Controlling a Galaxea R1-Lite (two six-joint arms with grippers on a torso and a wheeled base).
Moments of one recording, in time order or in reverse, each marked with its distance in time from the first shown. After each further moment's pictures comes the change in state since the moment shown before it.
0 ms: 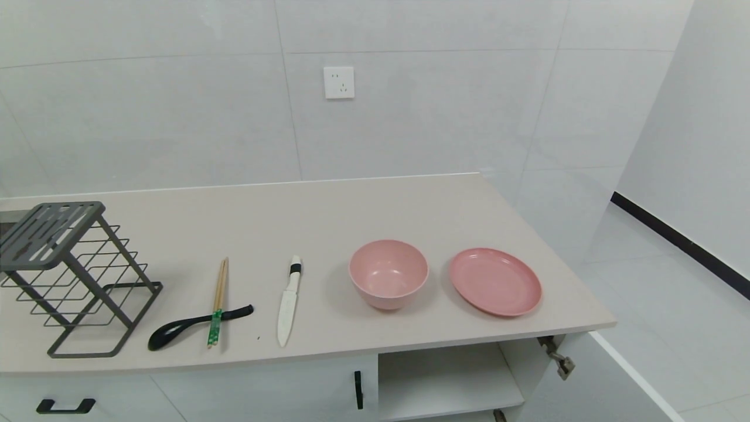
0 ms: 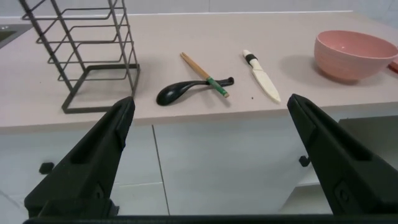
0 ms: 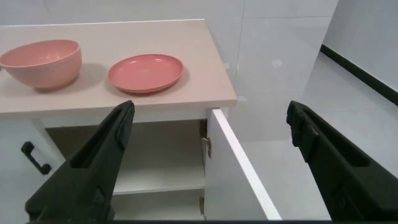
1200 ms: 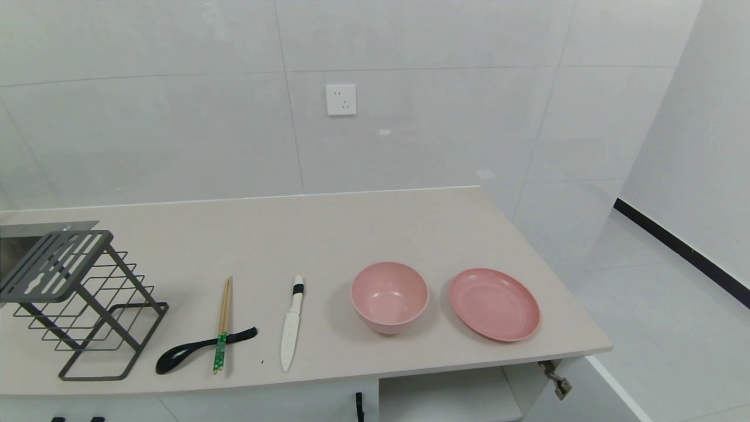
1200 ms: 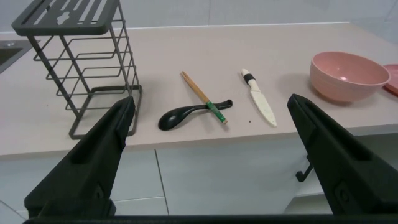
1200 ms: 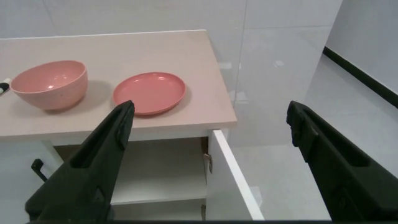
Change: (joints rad) left arm 0.001 0.000 0.000 -0.001 -0.006 0.006; right arm 0.000 0.001 0.000 0.002 0.000 0.008
